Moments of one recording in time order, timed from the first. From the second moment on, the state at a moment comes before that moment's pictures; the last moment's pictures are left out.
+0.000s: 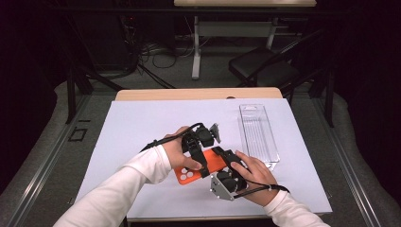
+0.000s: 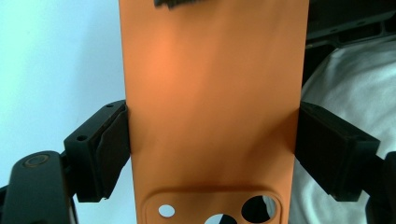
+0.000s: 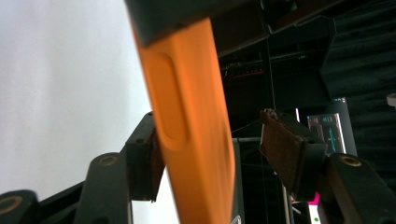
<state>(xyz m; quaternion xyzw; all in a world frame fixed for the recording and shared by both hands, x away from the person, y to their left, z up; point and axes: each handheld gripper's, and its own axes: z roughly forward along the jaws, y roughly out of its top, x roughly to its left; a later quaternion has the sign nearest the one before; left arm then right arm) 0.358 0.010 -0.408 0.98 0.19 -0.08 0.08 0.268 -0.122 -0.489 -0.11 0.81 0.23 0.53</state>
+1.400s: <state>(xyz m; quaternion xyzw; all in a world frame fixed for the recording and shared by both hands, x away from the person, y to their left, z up) 0.360 0.017 -0.409 0.97 0.20 -0.13 0.10 0.261 -0.114 -0.497 -0.19 0.77 0.16 0.59</state>
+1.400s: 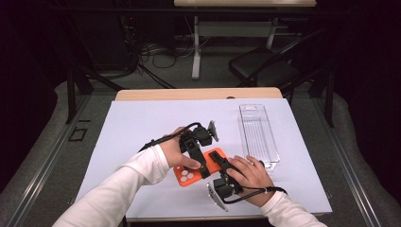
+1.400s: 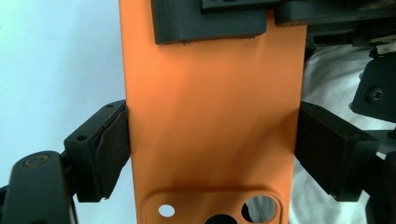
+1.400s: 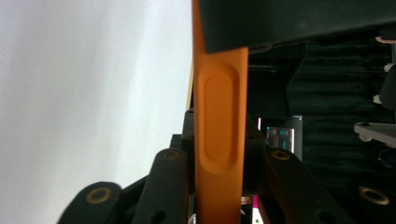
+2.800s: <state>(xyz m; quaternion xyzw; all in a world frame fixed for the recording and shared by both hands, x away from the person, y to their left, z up) 0.357 0.025 -0.405 0.96 0.22 -0.13 0.14 0.266 -0.121 -0.501 -0.19 0.76 0.16 0.60</state>
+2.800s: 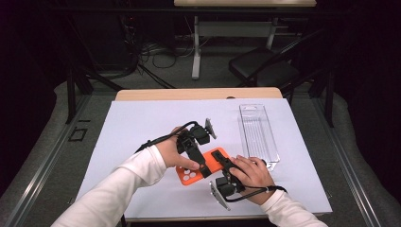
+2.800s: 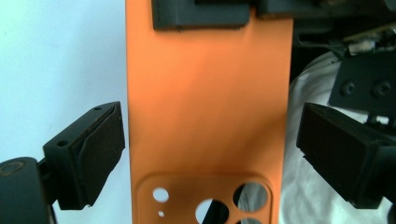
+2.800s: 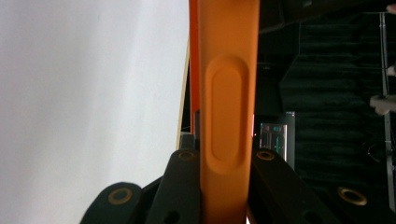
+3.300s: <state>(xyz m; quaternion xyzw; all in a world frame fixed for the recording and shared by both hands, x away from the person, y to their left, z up) 0.356 0.048 -0.399 0.96 0.22 -0.11 0.15 0.270 -0.135 -0.501 -0.17 0.76 0.15 0.60</state>
